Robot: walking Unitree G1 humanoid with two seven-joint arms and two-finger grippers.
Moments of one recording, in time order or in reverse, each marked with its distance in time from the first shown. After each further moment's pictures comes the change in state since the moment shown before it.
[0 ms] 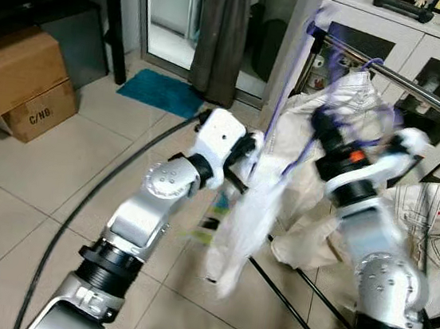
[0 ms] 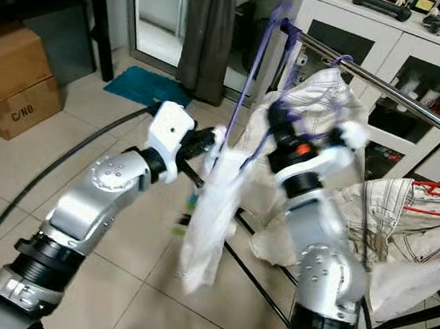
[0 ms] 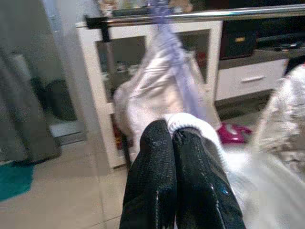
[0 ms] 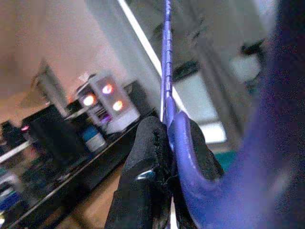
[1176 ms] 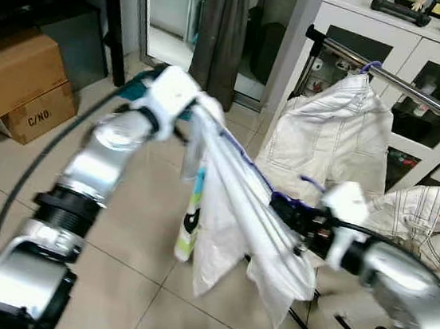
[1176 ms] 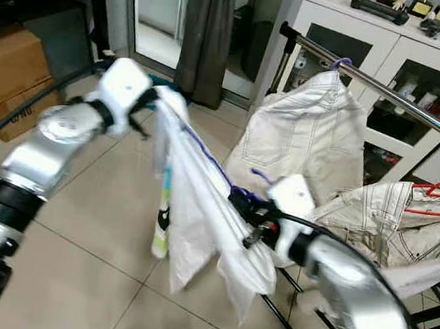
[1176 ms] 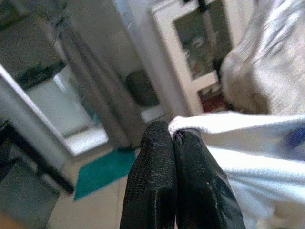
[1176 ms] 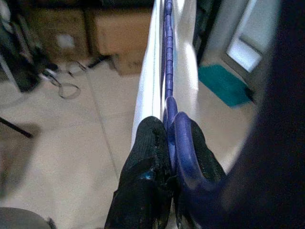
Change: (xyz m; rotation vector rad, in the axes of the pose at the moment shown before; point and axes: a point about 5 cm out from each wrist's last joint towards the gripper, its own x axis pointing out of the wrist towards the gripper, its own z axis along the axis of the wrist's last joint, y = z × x) left arm -0.020 0.107 0.007 0.352 0.143 0.236; right arm -0.066 -0.015 -0.032 -0.636 0.647 0.410
